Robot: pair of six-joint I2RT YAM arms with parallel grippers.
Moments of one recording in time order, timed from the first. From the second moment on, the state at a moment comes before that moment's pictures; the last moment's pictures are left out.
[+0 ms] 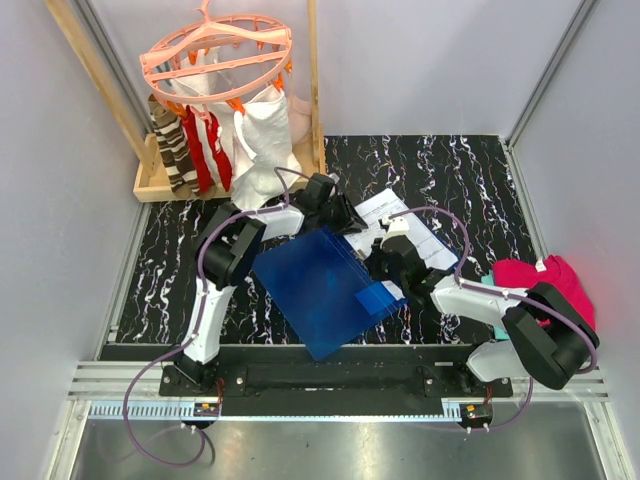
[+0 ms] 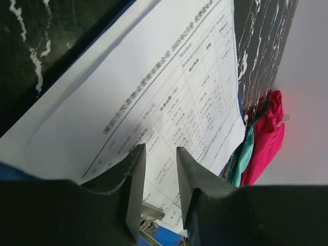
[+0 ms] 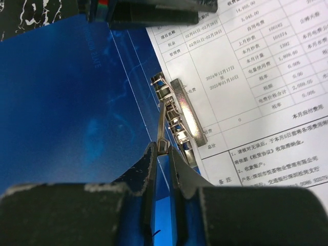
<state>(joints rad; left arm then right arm) -0.58 2.22 1.47 0.07 0.42 -0.99 0.69 1.36 0.54 0.24 0.21 0.46</state>
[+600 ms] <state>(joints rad) -0.61 2.09 1.45 -0.10 0.45 -0.81 0.69 1.36 0.53 0.21 0.17 0.55</state>
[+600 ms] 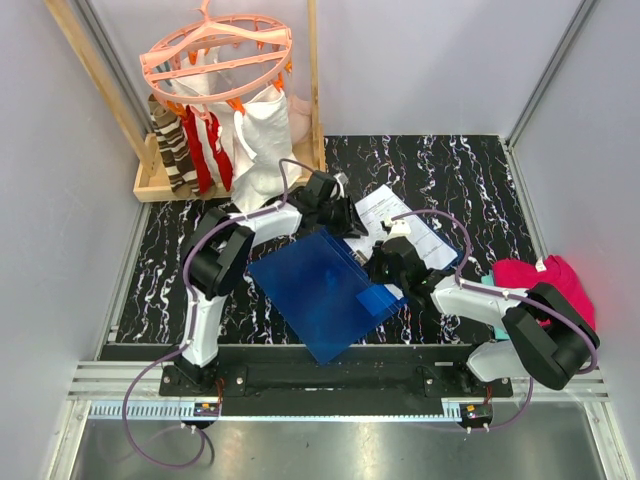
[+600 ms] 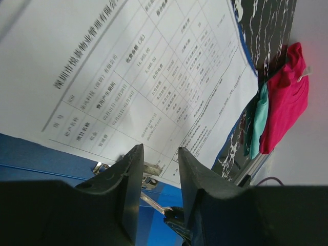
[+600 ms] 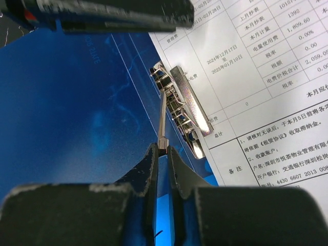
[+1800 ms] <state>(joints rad) -0.64 1.53 1.28 -0.36 0.27 -0.66 0.47 1.43 0.61 0.08 -0.26 0.74</state>
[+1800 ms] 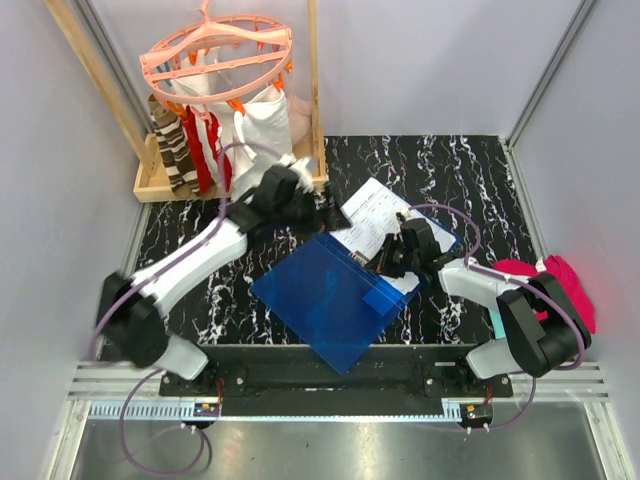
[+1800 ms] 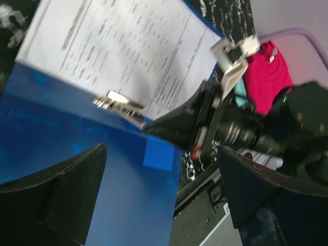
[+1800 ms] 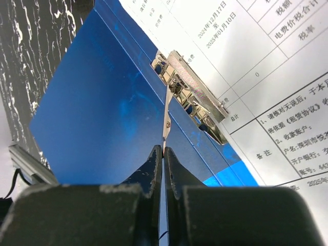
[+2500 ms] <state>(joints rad) -0.62 0.77 0.57 -0.54 0.16 -1.22 0.43 1.43 0.64 0.06 -0.32 0.86</state>
